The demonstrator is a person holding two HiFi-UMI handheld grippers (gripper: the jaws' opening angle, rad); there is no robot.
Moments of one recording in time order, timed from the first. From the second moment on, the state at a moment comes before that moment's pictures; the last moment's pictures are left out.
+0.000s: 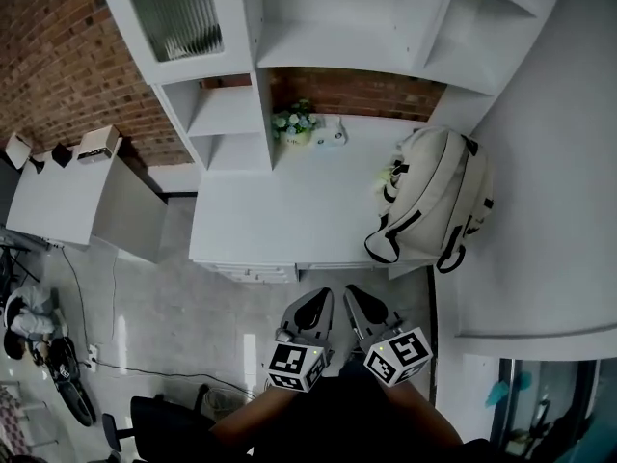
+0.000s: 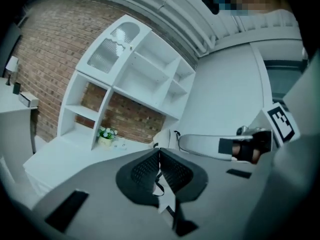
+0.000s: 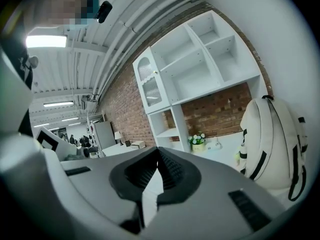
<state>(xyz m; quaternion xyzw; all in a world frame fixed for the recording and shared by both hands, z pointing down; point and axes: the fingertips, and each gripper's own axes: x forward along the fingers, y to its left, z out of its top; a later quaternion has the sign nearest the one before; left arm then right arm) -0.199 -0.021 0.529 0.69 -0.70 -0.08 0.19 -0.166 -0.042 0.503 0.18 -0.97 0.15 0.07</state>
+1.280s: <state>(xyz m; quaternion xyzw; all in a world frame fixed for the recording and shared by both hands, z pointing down) 0.044 -0.002 0.532 0.62 -0.79 0.01 0.05 0.094 -0.032 0.558 0.25 -0.96 0.08 0.12</state>
